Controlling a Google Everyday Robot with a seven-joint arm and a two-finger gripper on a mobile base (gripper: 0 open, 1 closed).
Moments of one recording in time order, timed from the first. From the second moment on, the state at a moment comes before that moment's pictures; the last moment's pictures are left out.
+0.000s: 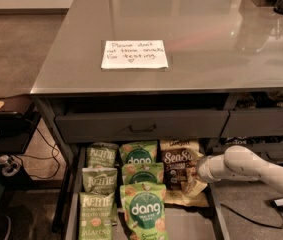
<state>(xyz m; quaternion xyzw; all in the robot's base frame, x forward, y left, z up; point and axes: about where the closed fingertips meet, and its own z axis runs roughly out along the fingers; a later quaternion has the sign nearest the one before) 0.560 -0.194 0.410 -0.66 0.68 0.10 0.31</state>
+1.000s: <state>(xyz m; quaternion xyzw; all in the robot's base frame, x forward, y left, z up) 0.573 -0.186 0.396 -0.70 0.62 0.09 0.35</state>
